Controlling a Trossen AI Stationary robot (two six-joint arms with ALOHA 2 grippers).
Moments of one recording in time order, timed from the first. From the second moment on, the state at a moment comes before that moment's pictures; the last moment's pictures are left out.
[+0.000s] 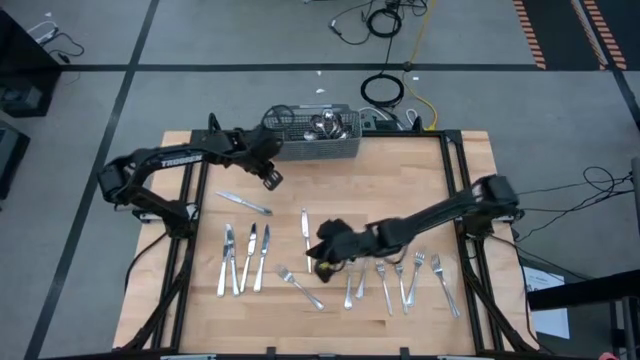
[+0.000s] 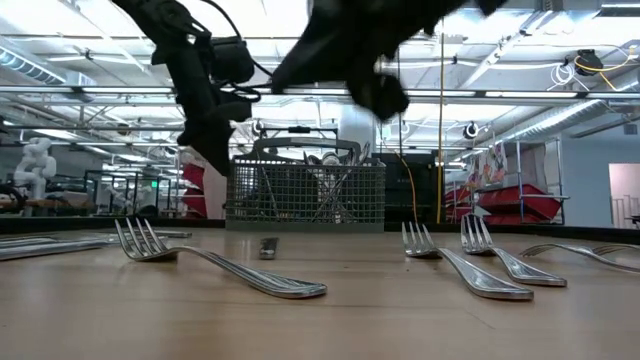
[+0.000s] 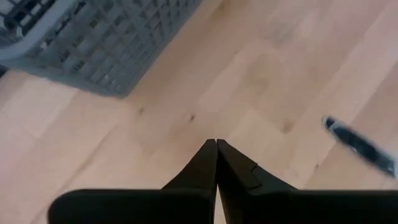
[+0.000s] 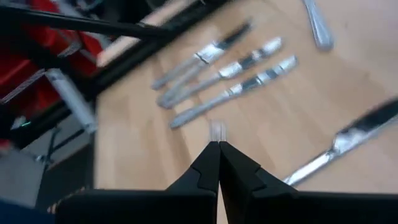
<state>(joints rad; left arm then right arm) 0.54 1.44 0.98 -0.67 0.03 -0.14 0.28 1.82 1.18 0.08 0.22 0.80</state>
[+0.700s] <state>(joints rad) 0.57 1.40 0.98 -0.75 0.05 -0.01 0.30 2.08 1.36 -0.18 0.23 0.99</state>
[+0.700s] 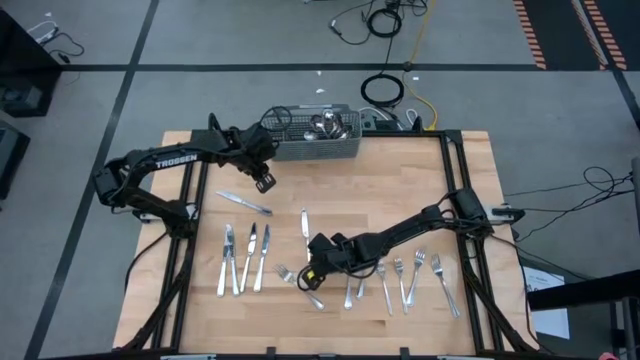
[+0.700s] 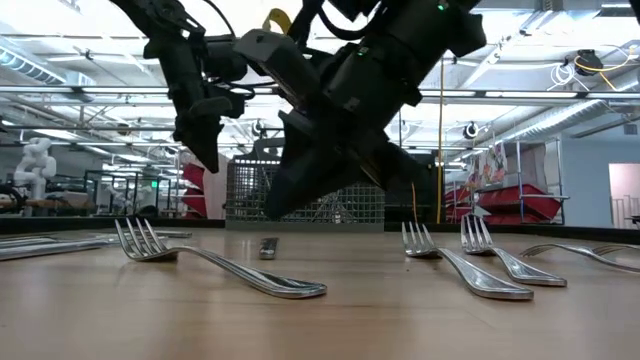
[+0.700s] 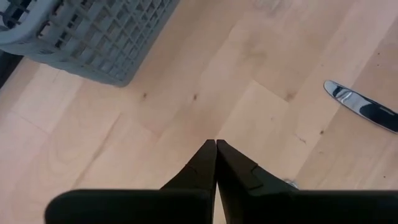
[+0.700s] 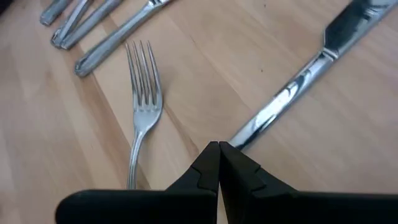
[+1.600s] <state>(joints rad) 0.57 1.40 0.98 -0.77 0.05 -0.01 0.26 2.13 1.37 -0.14 0.16 0.97</state>
